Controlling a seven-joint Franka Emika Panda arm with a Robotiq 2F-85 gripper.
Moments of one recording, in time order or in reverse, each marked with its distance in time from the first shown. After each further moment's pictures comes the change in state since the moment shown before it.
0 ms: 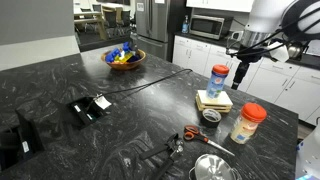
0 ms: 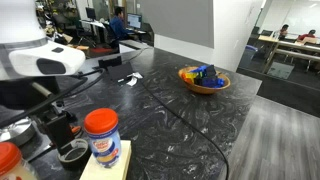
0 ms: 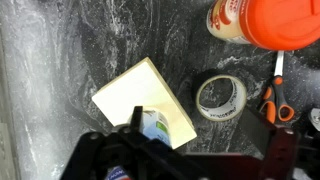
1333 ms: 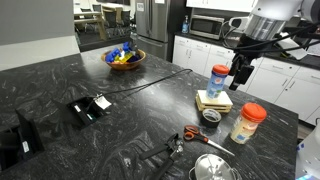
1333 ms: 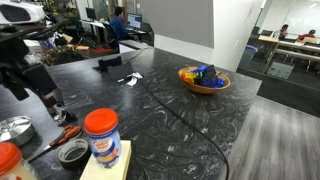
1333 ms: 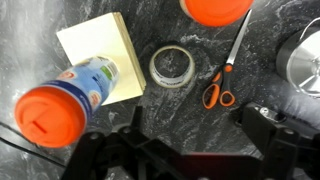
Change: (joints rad) arm 0.140 0.006 0.118 0.109 -0.005 0.003 -0.049
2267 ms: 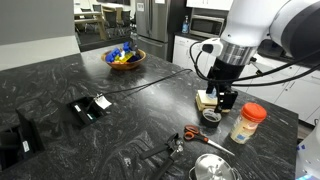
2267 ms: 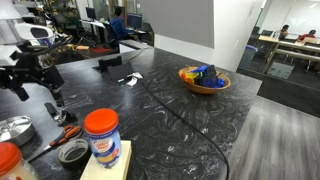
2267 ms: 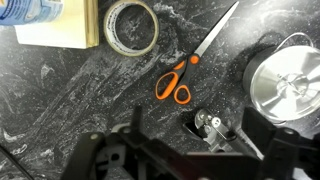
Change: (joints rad) arm 0.116 0.249 0.059 0.097 -0.002 0.091 -0.180
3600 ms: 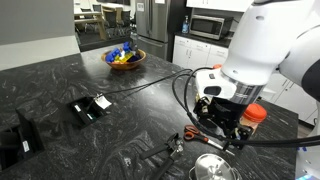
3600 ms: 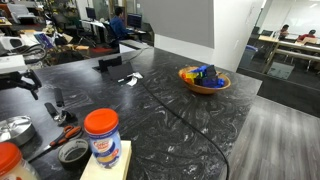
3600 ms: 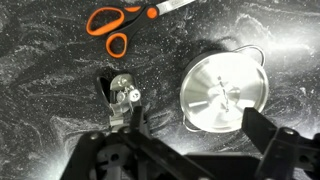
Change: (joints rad) arm 0.158 0.087 0.051 -0.031 0.073 0.135 -0.435
